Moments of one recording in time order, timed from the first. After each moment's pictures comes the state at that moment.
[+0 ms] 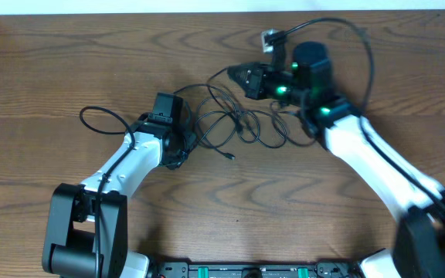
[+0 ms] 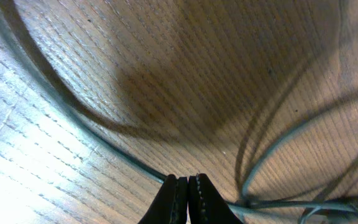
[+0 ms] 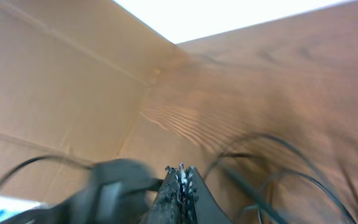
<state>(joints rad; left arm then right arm) -0.22 1.64 0.90 -0.55 0.13 -1.14 0.43 1.59 1.18 0.14 -0.62 0.68</state>
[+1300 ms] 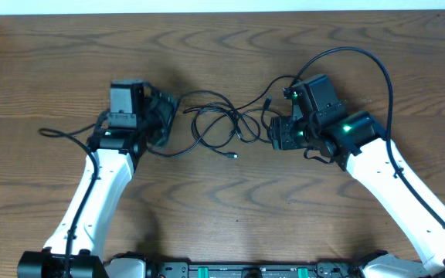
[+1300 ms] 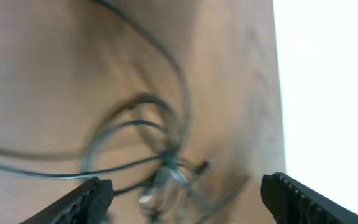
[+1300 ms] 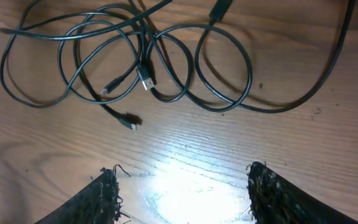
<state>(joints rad) -0.09 1.39 0.93 -0.37 0.26 -1.29 0.48 1.45 1.18 -0.79 -0.12 0.41</state>
